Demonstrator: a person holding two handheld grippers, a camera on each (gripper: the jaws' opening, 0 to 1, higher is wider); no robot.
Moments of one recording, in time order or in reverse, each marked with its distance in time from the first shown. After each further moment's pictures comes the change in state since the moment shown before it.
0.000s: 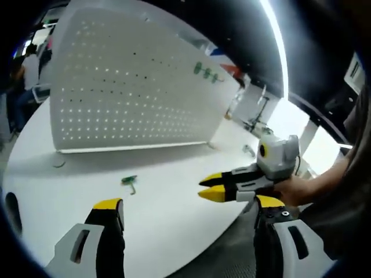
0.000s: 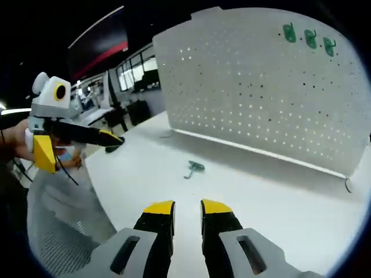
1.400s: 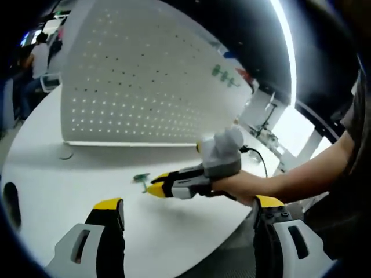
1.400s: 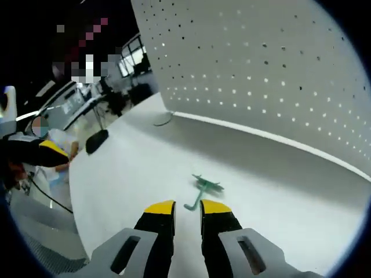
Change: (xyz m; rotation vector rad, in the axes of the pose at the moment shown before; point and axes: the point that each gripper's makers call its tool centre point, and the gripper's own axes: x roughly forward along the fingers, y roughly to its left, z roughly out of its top) left arm 0.000 0.028 0.000 -0.077 -0.006 0.029; right arm 0.134 -0.003 -0.002 0.097 0.154 0.066
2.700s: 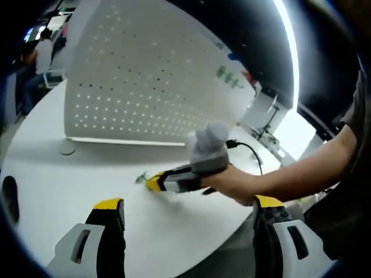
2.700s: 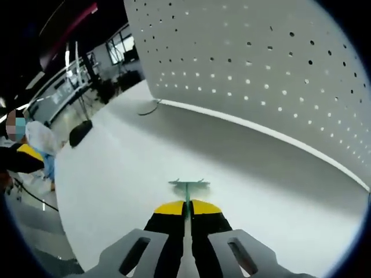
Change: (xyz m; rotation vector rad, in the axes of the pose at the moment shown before) left arm -0.002 0.007 -0.001 -0.024 -0.007 0.009; right arm 0.015 -0.016 -0.002 -0.035 0.091 -0.085
